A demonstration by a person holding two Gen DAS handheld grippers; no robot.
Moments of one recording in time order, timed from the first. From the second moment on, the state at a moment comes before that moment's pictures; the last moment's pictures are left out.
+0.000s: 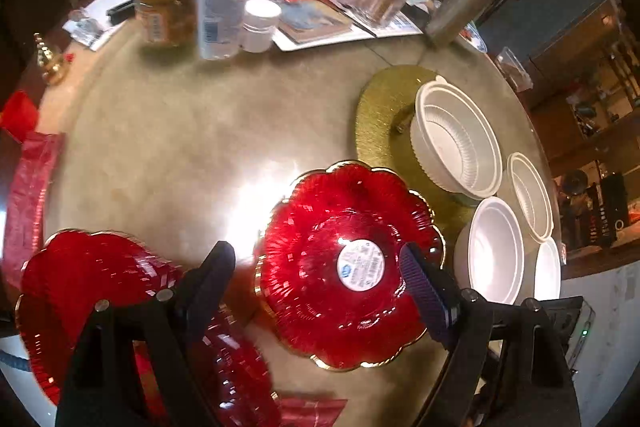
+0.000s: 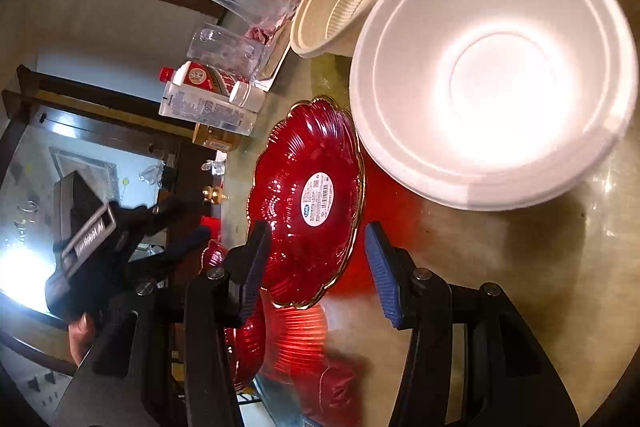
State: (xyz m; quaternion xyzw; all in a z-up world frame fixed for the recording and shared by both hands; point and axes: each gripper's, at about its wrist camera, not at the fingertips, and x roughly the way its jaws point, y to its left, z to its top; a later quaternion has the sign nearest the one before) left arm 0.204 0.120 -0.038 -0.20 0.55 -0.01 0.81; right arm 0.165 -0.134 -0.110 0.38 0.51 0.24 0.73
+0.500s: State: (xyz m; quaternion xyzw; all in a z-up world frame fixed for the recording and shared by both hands) left arm 0.216 0.096 -0.068 -0.14 0.57 0.01 0.81; right arm 0.172 -0.129 -0.120 0.39 0.52 0.24 0.72
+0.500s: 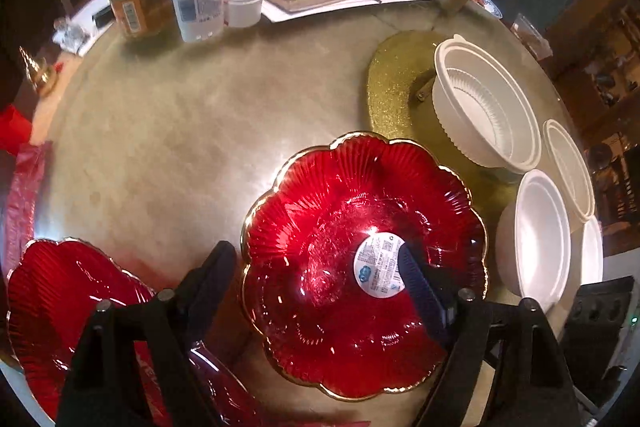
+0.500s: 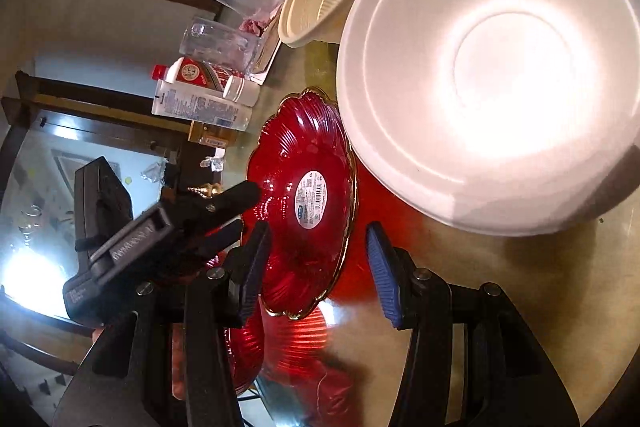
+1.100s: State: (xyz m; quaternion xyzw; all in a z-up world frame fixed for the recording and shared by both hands) left arm 0.210 0.092 -0.060 -0.08 0.56 0.06 0.82; right arm 0.171 -0.135 -0.113 0.34 0.52 0.21 0.76
